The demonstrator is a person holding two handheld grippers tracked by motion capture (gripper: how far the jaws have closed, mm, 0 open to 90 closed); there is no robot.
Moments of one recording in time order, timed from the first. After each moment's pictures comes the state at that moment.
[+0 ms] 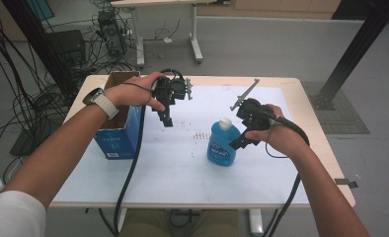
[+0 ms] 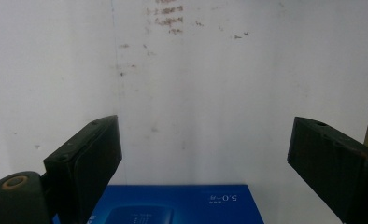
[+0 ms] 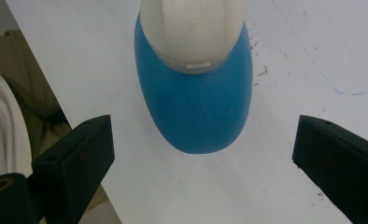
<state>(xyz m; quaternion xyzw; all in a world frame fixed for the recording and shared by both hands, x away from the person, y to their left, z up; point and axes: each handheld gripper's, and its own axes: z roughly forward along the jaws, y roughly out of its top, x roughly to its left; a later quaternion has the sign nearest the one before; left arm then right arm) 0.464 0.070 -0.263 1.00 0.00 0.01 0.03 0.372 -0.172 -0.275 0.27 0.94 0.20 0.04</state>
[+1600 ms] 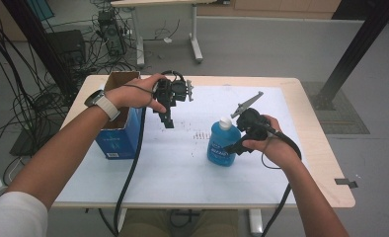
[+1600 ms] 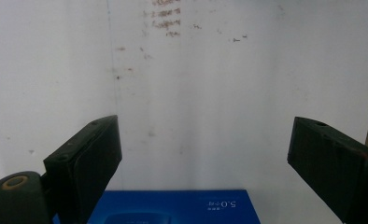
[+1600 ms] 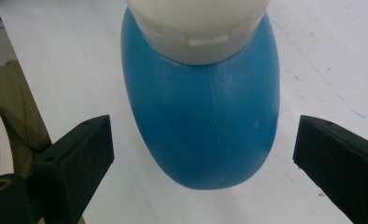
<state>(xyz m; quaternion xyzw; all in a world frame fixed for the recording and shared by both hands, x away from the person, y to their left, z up) 0.464 0.069 -0.269 1.00 -0.01 0.01 0.03 0.368 -0.177 -0.312 0.27 0.92 0.28 0.05</state>
